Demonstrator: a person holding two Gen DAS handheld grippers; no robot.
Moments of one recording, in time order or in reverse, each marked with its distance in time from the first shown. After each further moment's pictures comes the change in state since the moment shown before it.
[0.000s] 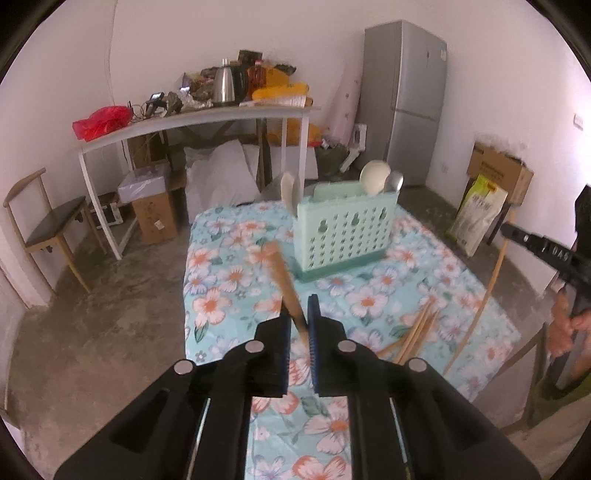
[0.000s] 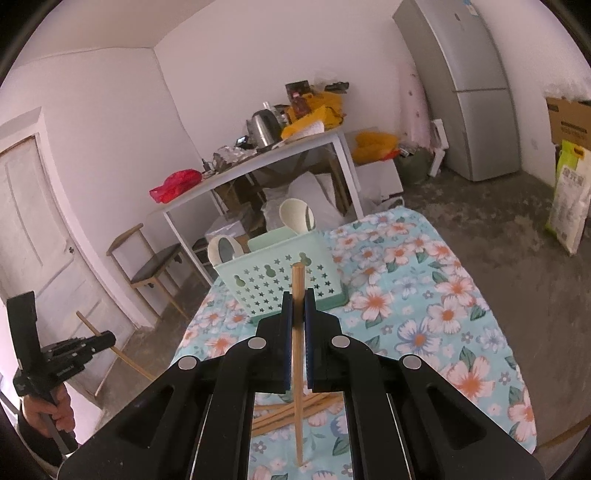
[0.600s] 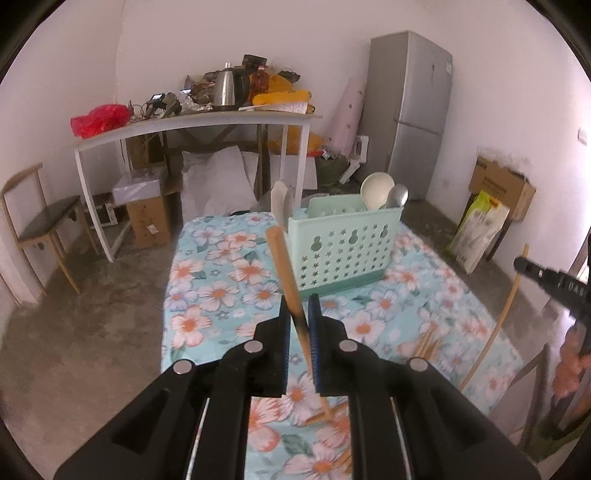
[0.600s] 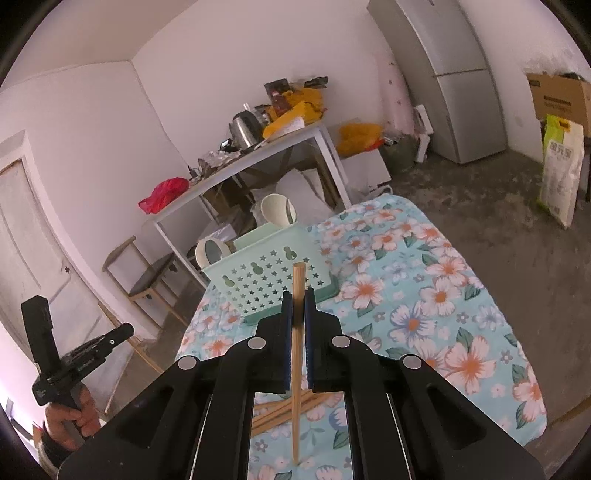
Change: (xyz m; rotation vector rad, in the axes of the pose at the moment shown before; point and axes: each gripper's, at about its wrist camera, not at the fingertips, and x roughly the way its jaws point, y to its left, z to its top) left arm 0.040 -0.009 0.008 -0.022 -0.020 0.000; right arm 0.007 -0.016 -0.011 0.086 0.022 -0.033
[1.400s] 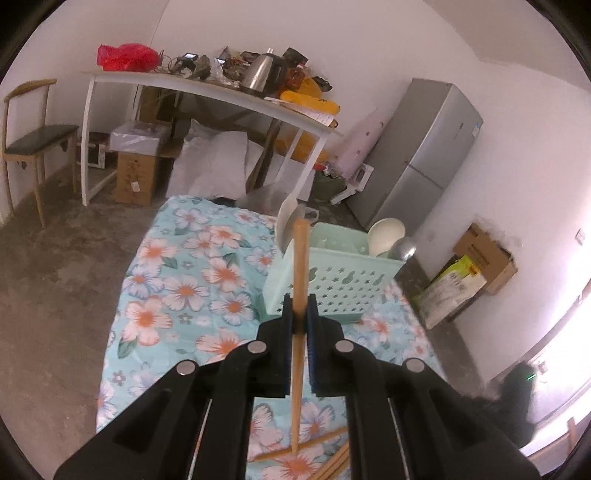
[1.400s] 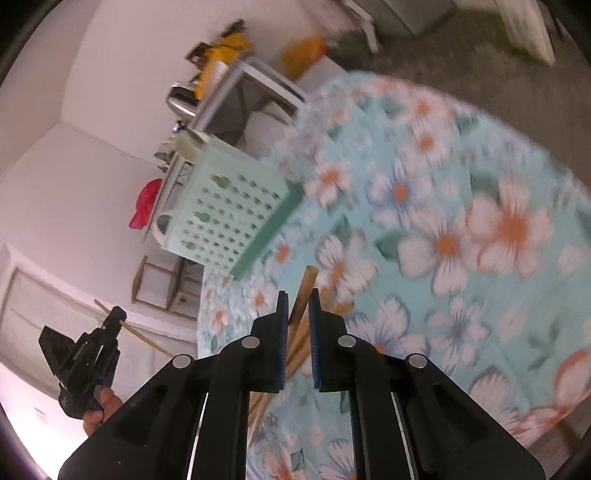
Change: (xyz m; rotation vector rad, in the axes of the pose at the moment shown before) left arm 0.038 0.034 0.019 -0.322 -0.029 -0.132; right arm 0.046 -0.068 -0.045 0.392 0.223 0.077
